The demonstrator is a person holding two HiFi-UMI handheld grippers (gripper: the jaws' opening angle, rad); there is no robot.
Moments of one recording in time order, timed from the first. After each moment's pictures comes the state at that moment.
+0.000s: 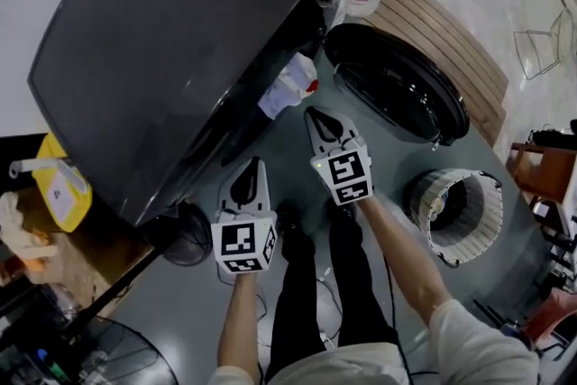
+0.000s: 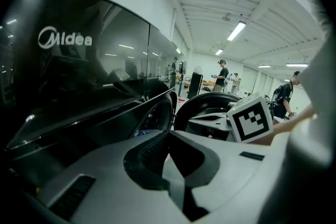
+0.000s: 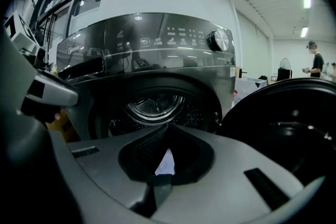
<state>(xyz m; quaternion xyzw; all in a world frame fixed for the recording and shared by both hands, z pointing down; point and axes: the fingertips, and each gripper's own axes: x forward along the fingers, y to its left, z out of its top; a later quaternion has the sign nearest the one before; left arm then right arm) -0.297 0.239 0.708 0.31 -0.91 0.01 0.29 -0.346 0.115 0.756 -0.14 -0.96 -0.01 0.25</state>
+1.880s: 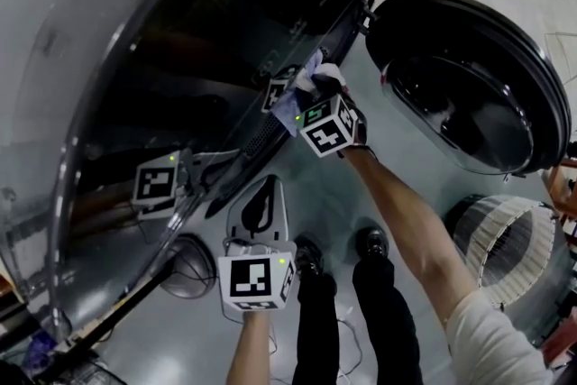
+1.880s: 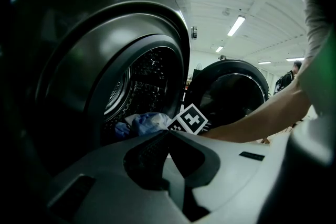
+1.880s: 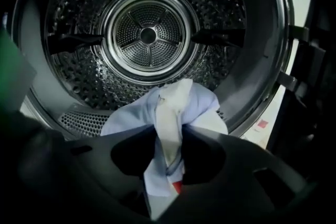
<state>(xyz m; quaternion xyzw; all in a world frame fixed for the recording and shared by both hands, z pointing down) -0.330 0.249 0.871 0.31 -0.91 0.02 0.28 -0.483 0.144 1.039 -0.16 -0.91 -0.10 0.36</state>
